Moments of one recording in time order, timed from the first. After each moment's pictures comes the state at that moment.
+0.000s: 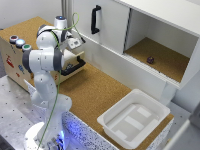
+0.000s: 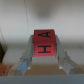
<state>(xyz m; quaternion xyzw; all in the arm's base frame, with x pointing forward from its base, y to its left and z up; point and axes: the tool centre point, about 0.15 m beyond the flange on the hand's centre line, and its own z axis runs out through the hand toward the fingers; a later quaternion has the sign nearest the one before) 0.351 0.337 0.402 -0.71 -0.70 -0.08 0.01</state>
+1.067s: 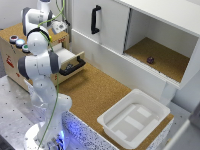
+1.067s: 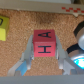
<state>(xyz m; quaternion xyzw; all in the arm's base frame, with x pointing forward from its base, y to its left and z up) 0.264 0.431 0.473 -0.66 -0.74 -0.12 0.07</state>
